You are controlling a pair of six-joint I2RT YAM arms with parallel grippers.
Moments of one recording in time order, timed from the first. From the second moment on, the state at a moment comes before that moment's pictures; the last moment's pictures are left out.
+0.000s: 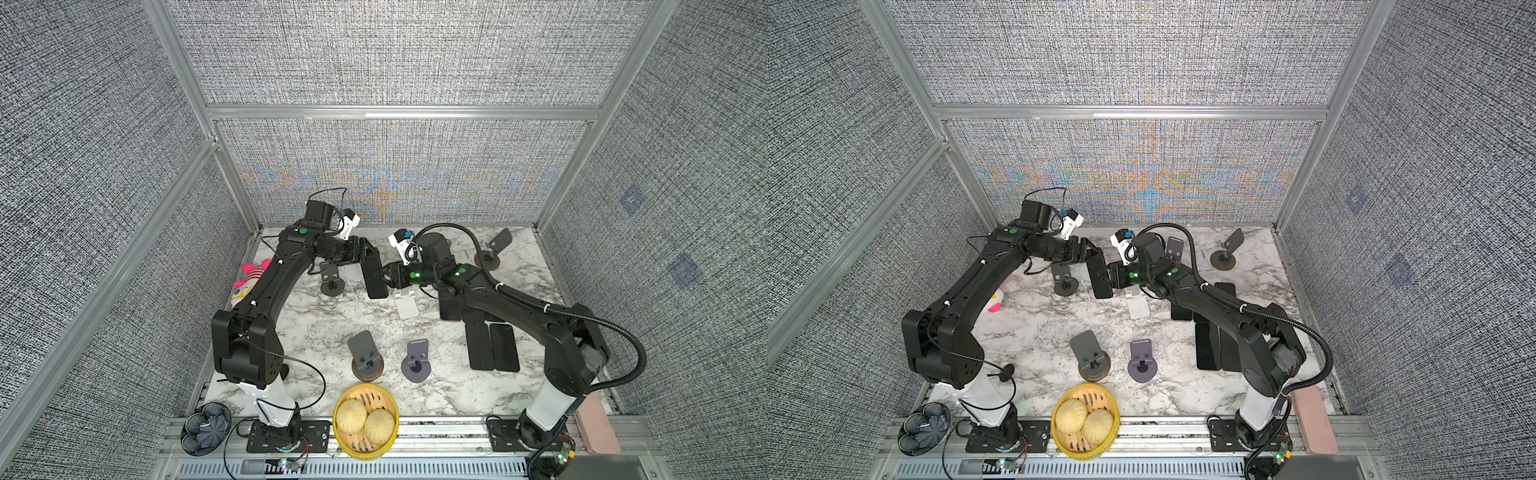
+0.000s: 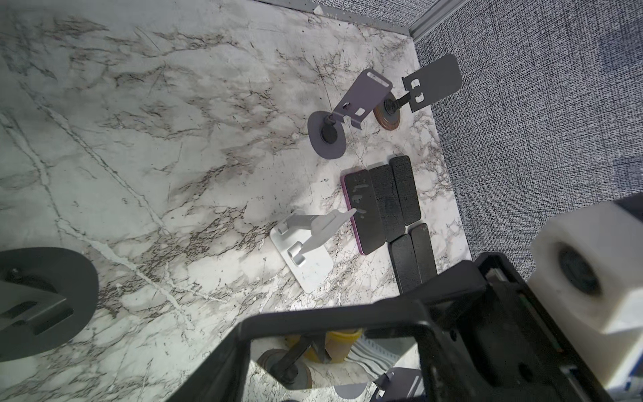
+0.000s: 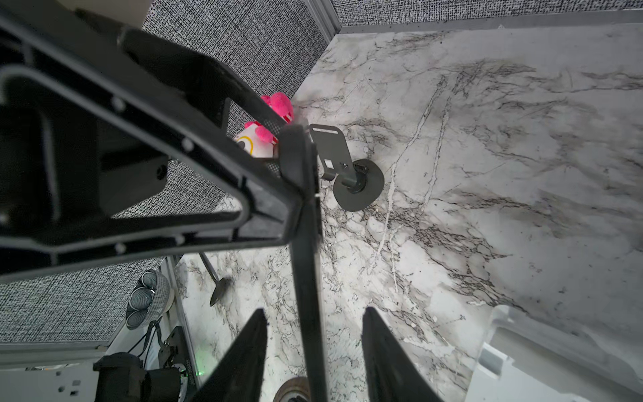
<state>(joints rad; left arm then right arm) -0.27 1.72 1.63 -0.83 0.66 -0.23 0.67 1.73 1.36 -0.13 -0.40 0.43</state>
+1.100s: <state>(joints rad) -0.20 1.51 1.48 -0.79 0.57 -0.24 0.55 1.56 1.30 -0.26 -0.43 0.48</state>
